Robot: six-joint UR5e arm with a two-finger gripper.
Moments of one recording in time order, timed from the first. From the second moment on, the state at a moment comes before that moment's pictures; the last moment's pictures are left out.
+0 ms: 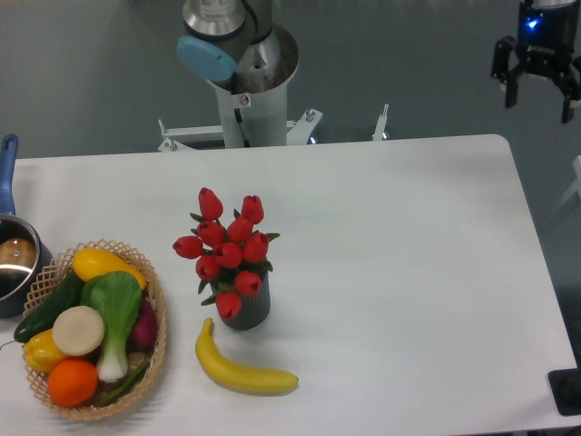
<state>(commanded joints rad) 3.19 -1.64 -1.70 -1.03 1.21 2.00</state>
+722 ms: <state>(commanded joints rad) 3.17 -1.64 -1.76 -1.02 1.07 1.85</state>
